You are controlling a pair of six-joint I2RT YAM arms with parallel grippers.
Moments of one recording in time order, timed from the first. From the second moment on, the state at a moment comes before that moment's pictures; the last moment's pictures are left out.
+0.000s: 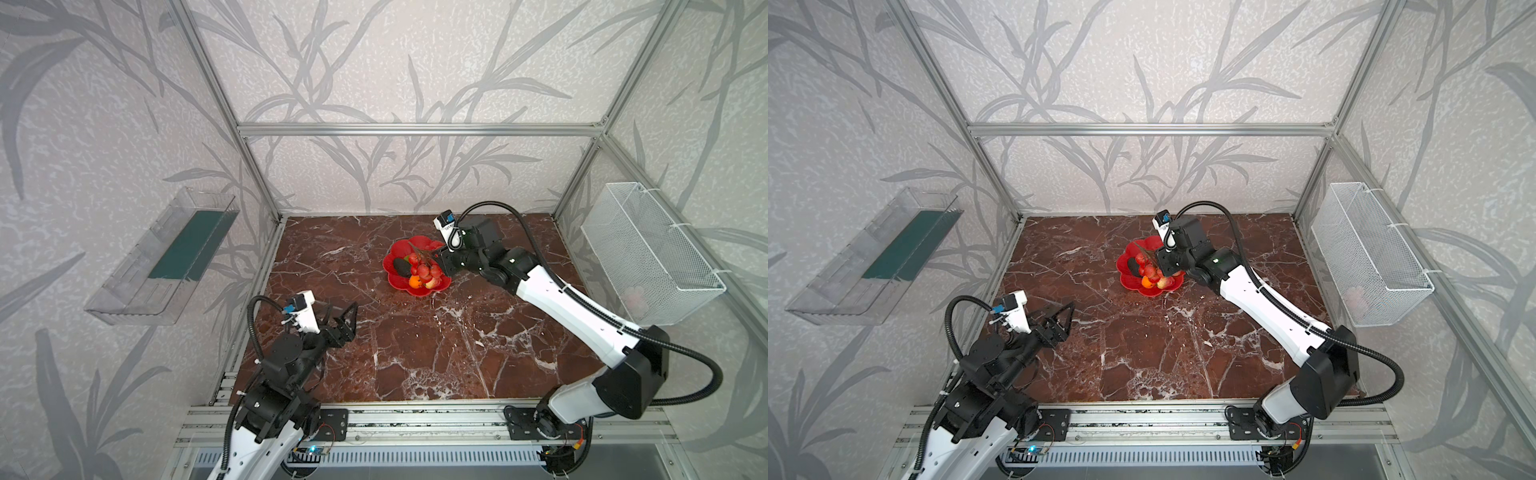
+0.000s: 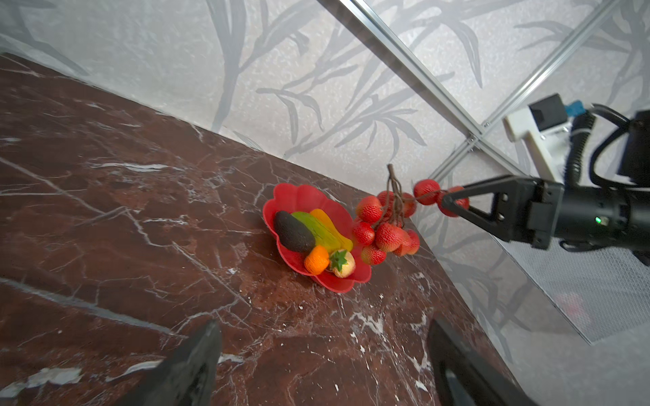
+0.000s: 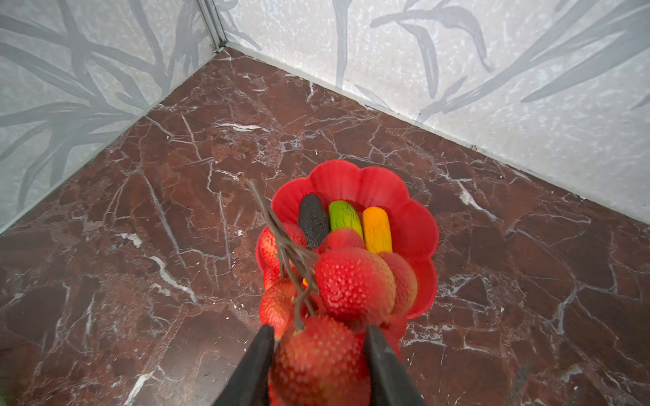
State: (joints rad) left arm -0.44 0.24 0.40 -0.29 0.00 -0.58; right arm 0.64 1.54 1.44 -0.54 0.00 0.07
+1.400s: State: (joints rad) left arm -0.05 1.41 0.24 0.77 -0.41 -0.09; right arm 0.22 1.08 0.34 0.27 0.23 -0.05
